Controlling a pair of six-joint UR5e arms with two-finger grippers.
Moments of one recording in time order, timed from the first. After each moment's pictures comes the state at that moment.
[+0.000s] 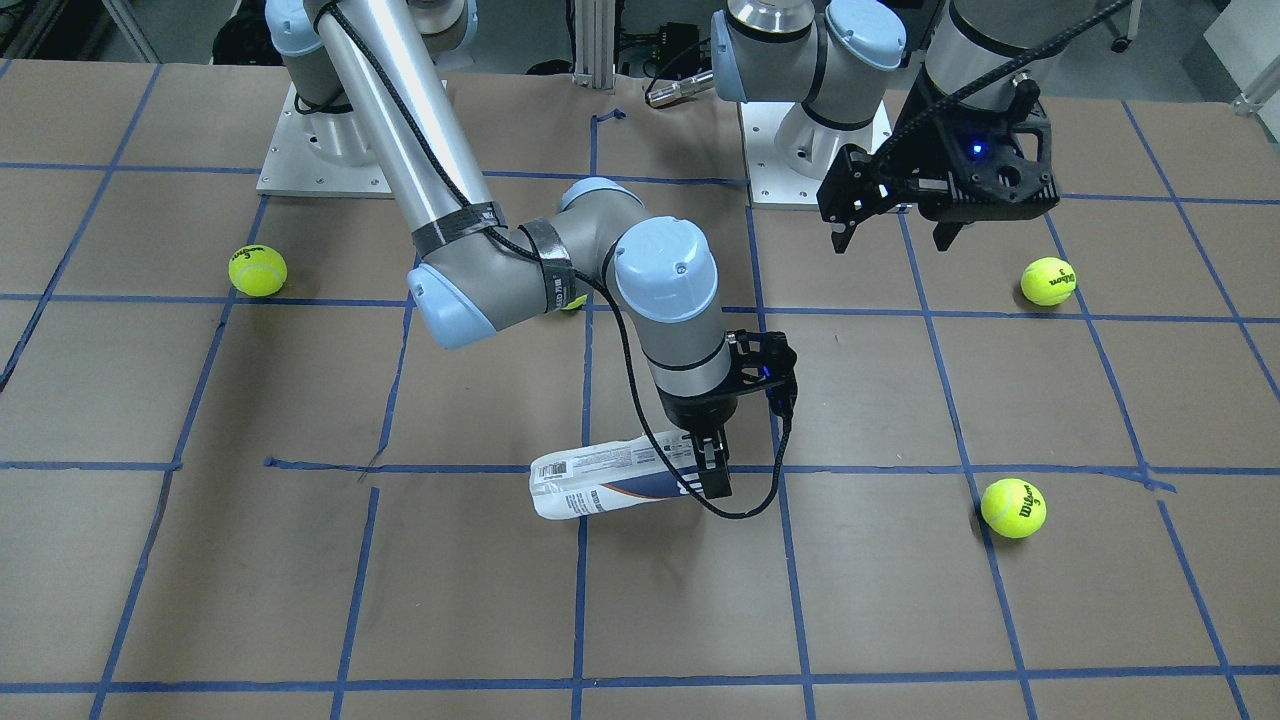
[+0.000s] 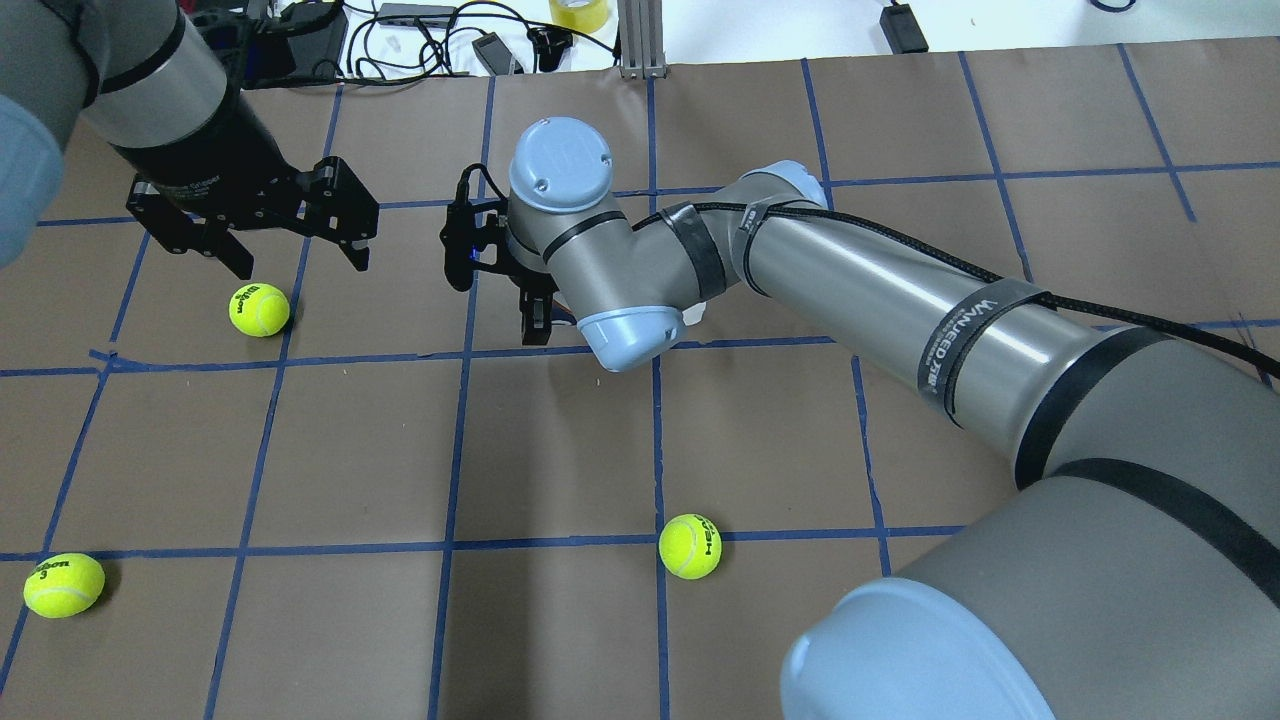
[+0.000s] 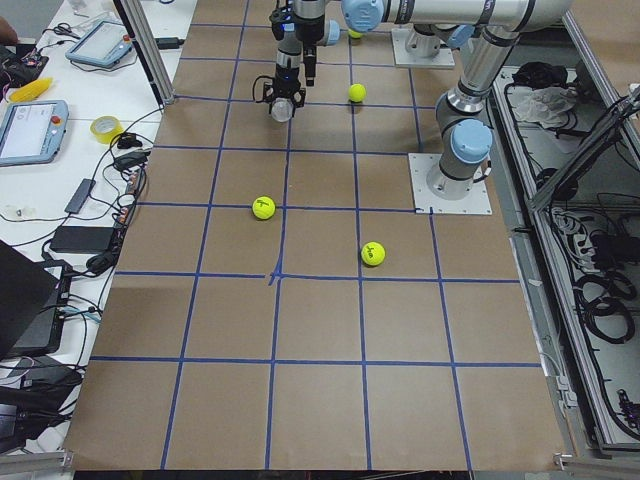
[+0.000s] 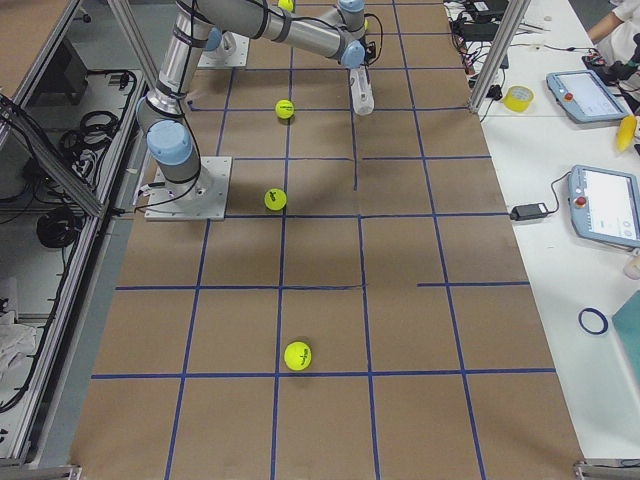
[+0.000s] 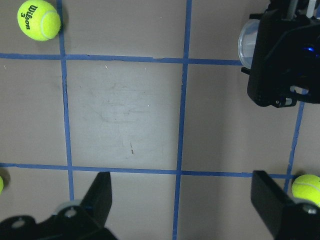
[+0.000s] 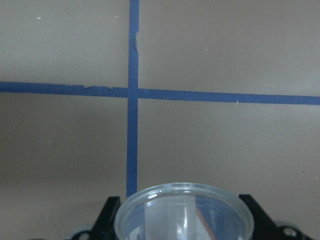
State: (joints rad) left arm -1.53 -1.52 -1.60 -1.59 1.59 -0.02; right arm 2.08 -0.95 1.50 -2.42 -1.41 -1.08
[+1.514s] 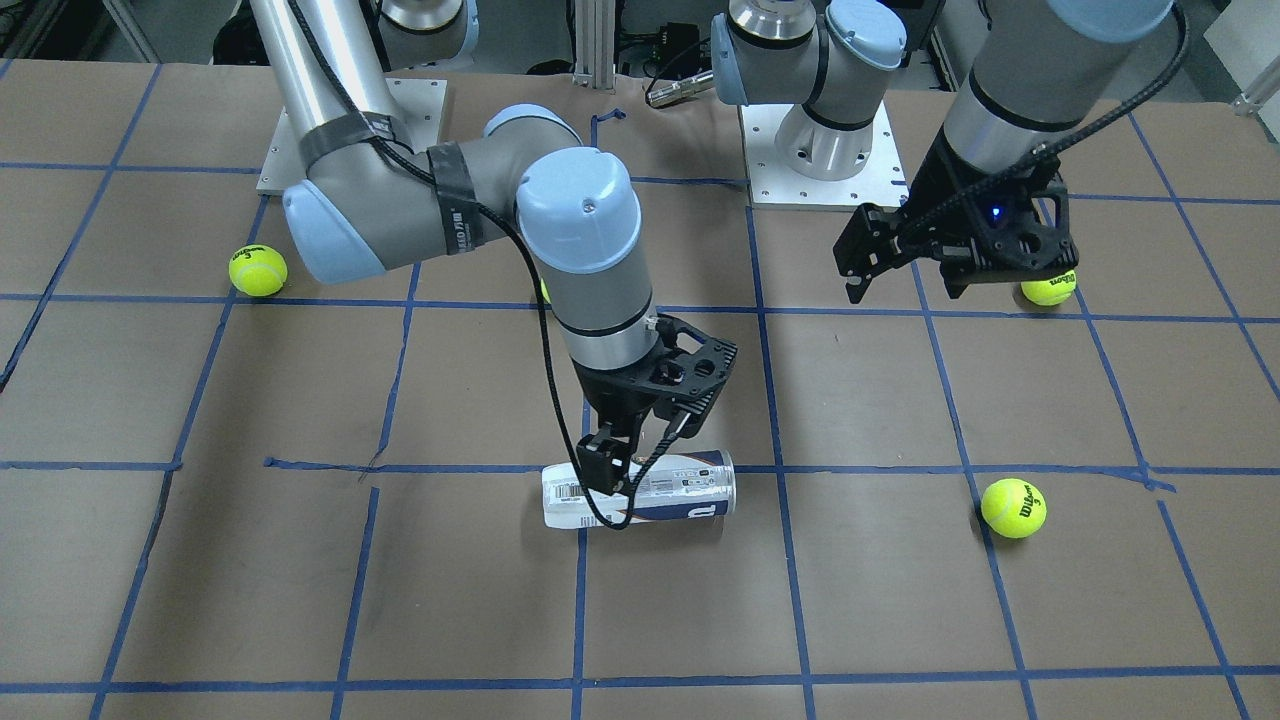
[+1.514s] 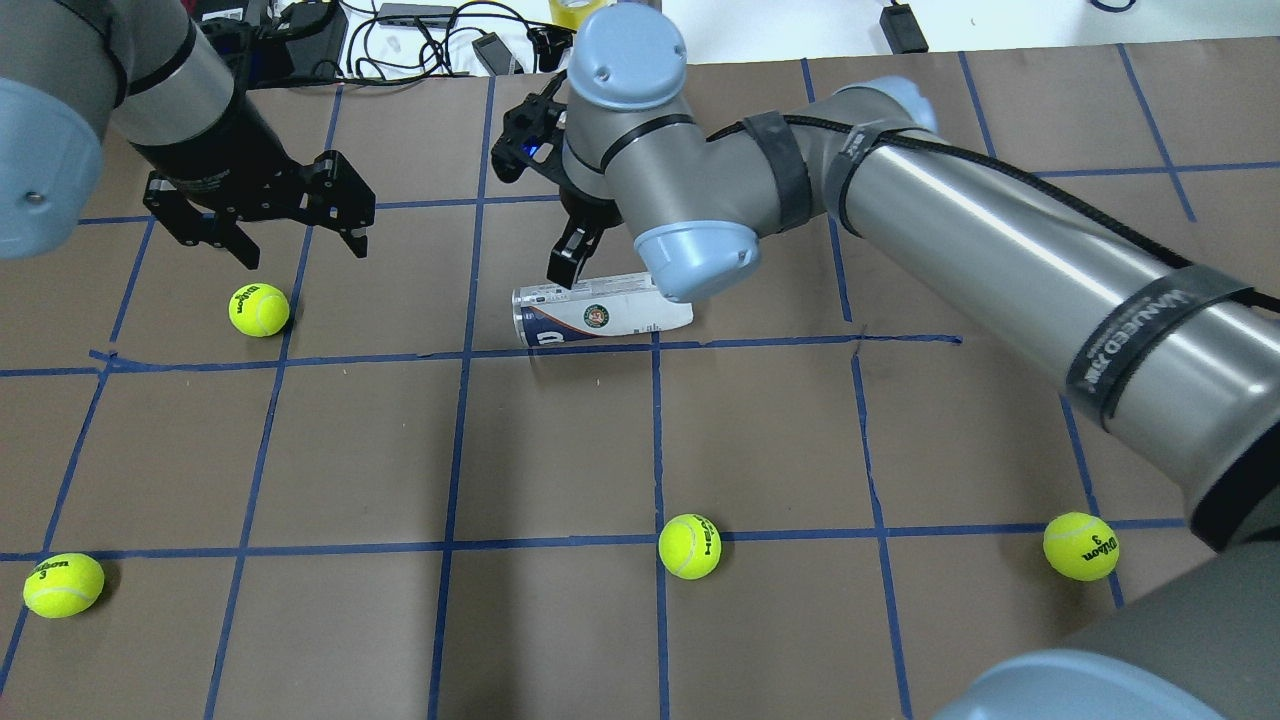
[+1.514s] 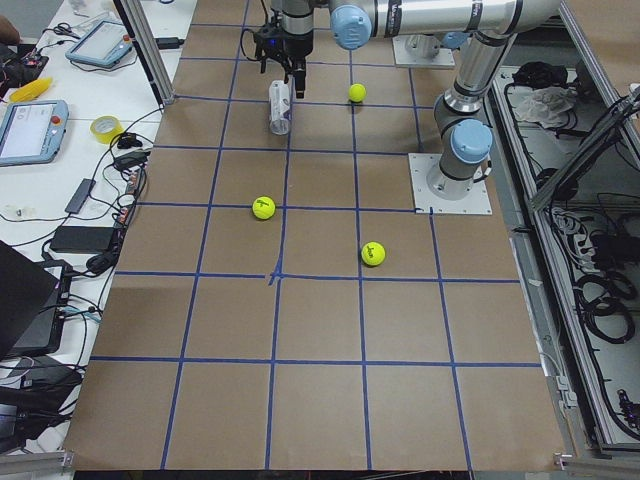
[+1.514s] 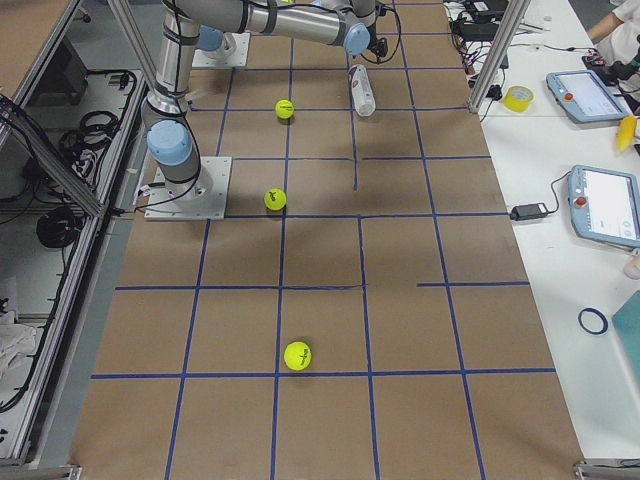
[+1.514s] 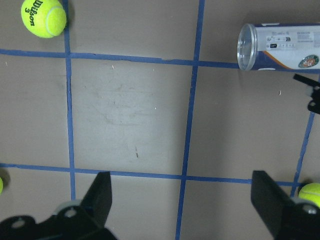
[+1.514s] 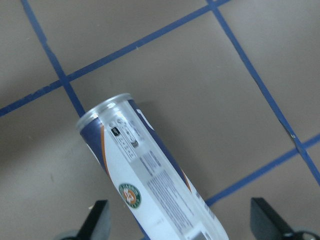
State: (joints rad) left arm -1.50 -1.60 -1.63 -1.46 1.56 -0.01; right arm 1.94 -1.13 1.48 -2.18 -1.45 -0.63
